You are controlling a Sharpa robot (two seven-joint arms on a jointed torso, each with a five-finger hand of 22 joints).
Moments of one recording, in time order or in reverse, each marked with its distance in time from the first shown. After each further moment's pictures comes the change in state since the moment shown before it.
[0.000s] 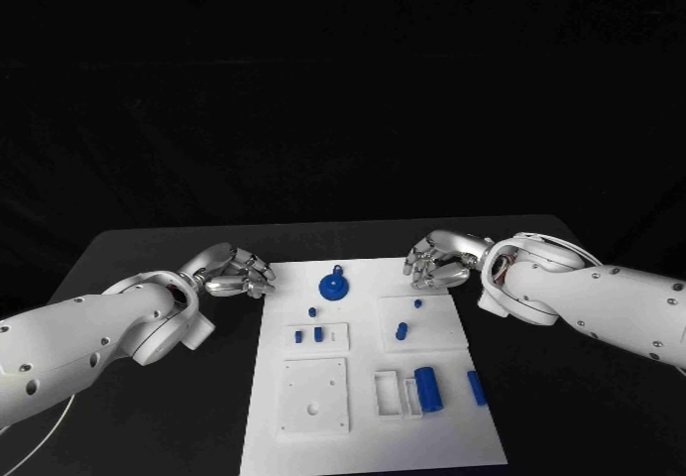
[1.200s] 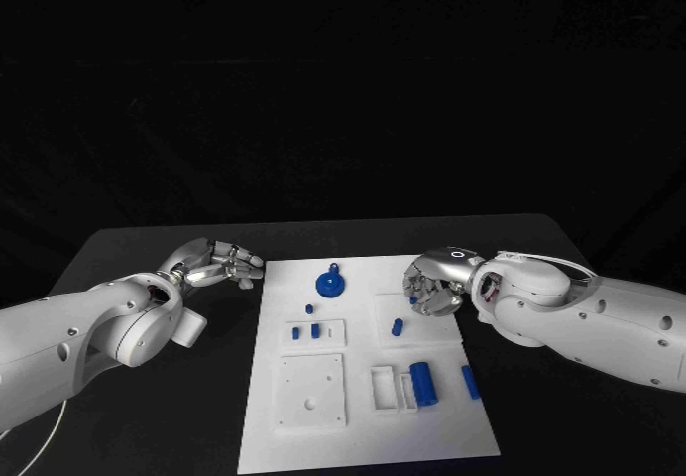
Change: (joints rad) left arm 0.000 -0.053 -0.001 0.058 0.285 -0.012 0.039; left_hand 0.005 0.003 -0.015 0.009 0.031 -0.025 0.010 0.000 0.000 -0.013 0.013 -0.047 -0.013 0.033 0.000 -0.075 0.053 0.000 0.006 0.002 -0.019 0.006; right arm -0.050 -0.025 -0.019 0.106 -0.387 -0.019 -0.119; right_hand -0.007 -0.097 0.115 0.041 -0.151 0.091 -0.033 0.011 -0.006 0.087 -0.008 -0.139 0.073 0.024 -0.006 -0.032 0.046 0.000 0.030 -0.006 -0.009 0.007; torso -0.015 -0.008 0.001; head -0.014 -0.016
